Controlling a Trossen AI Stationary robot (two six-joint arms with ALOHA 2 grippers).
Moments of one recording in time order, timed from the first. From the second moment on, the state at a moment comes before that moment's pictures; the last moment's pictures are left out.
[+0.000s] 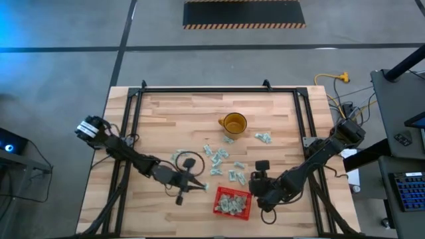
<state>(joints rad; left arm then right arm) -0.49 1.61 0.55 0.83 -0.23 -0.02 0.68 1.67 1.01 -0.65 0.52 0.52</state>
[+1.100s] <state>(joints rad) -0.45 1.92 1.02 0.51 -0.11 0.08 0.68 1.67 1.01 -0.93 0.69 0.76</state>
